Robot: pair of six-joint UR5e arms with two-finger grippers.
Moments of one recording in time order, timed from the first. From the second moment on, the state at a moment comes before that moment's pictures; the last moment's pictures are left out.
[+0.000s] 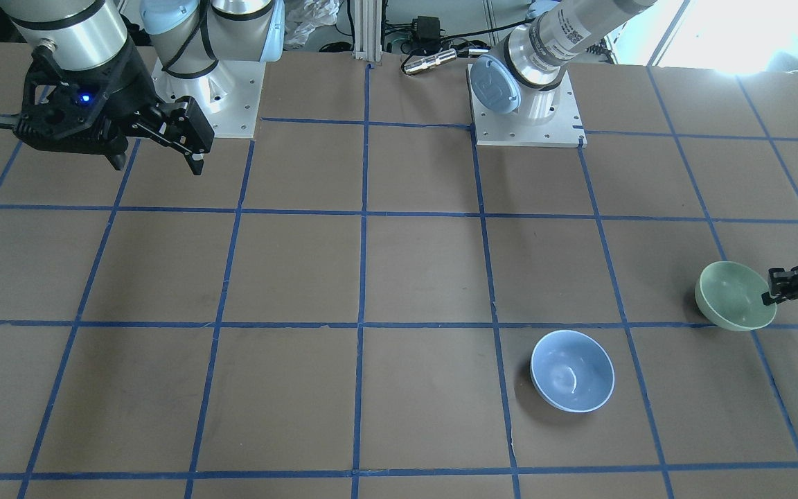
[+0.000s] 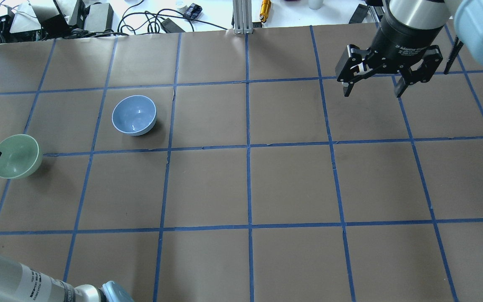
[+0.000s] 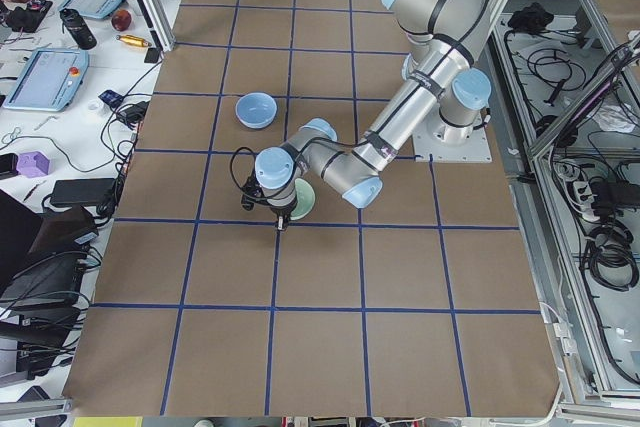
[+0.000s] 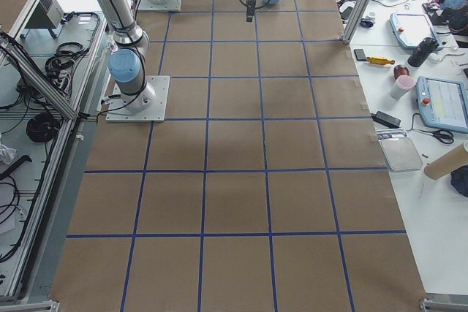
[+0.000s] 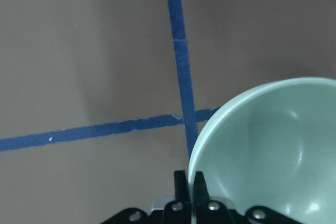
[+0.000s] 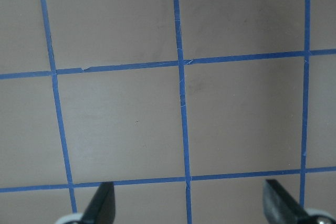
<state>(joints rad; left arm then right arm) -0.78 -2.05 -1.60 -1.13 1.54 0.93 1.57 -1.57 1.53 -1.51 -1.56 0.06</state>
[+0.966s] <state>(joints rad) -1.22 -1.96 -1.50 -1.31 1.40 0.31 1.57 -1.57 1.53 -1.51 -1.56 0.06</state>
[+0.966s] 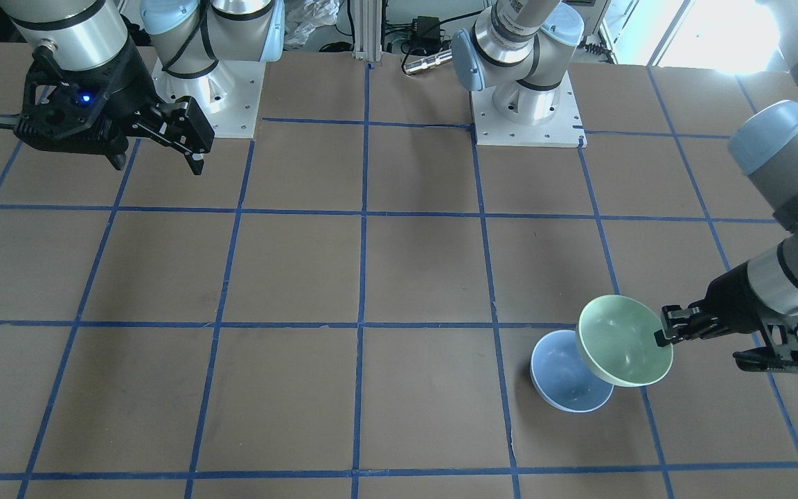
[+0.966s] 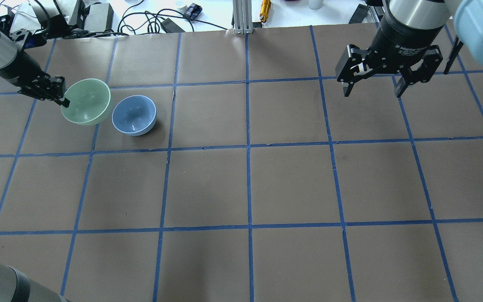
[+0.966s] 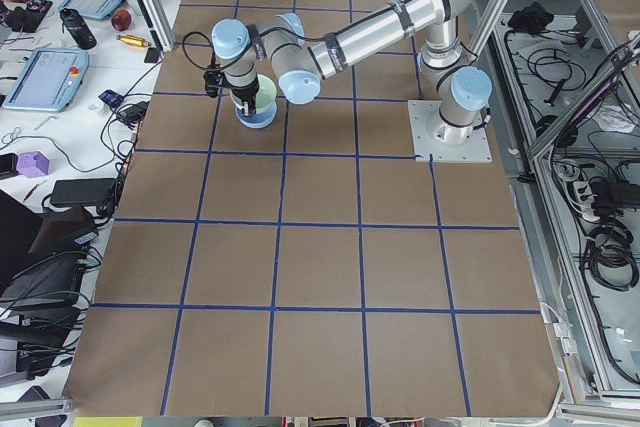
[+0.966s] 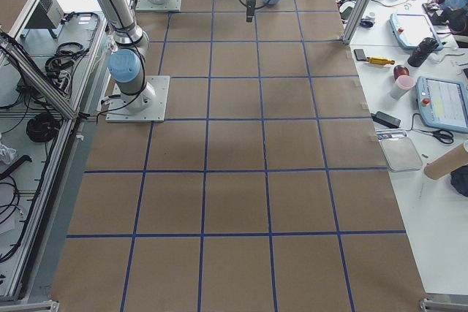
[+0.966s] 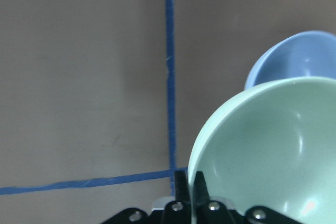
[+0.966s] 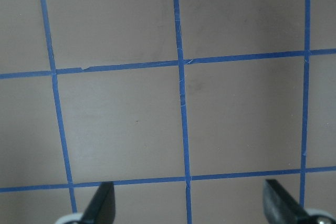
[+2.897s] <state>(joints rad) -1.28 -2.05 -1.56 -1.17 1.49 0.29 1.57 -1.57 1.53 -1.51 -1.56 0.06</state>
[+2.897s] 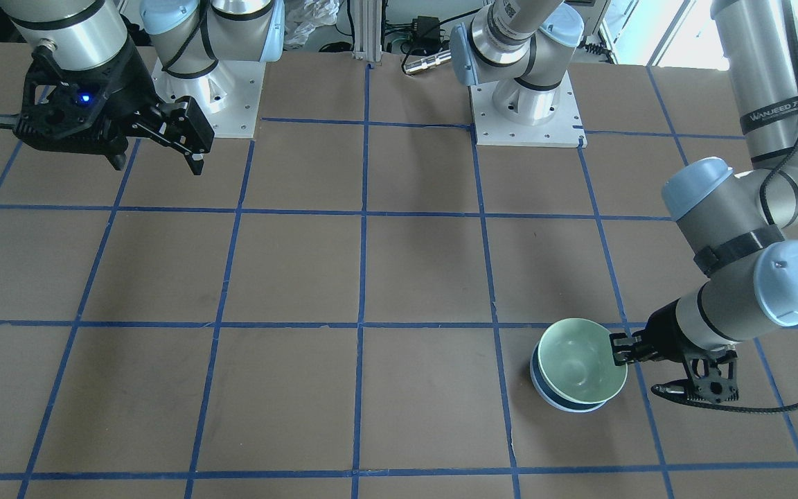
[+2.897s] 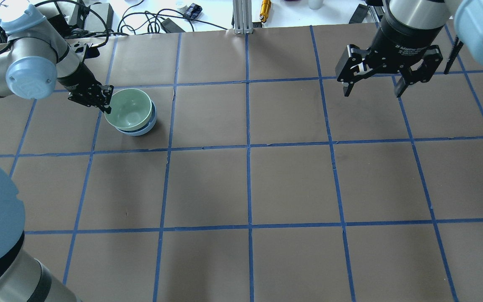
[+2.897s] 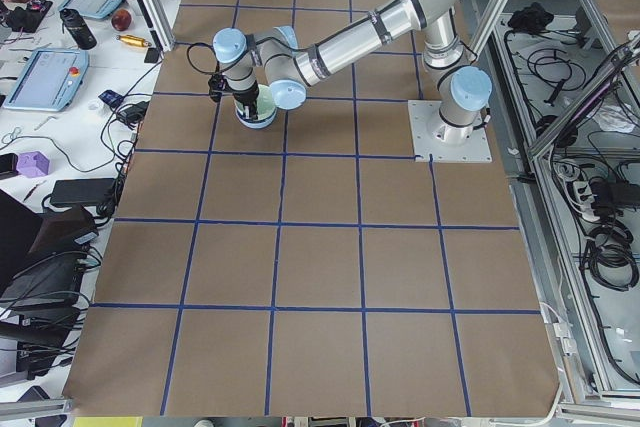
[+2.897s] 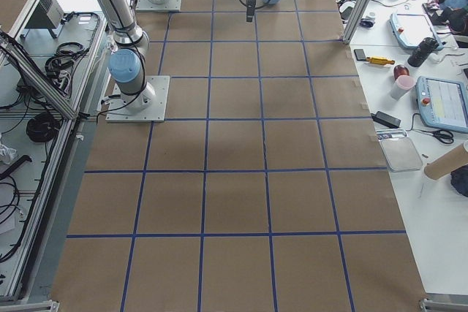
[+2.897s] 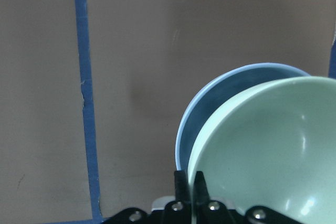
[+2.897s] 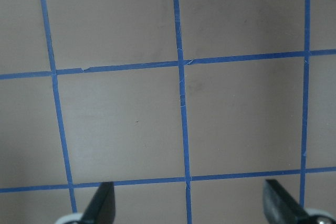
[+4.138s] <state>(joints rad) -1.47 -1.80 -1.54 -1.38 1.53 0.06 1.57 -1.57 1.53 -1.51 -1.56 0.06</state>
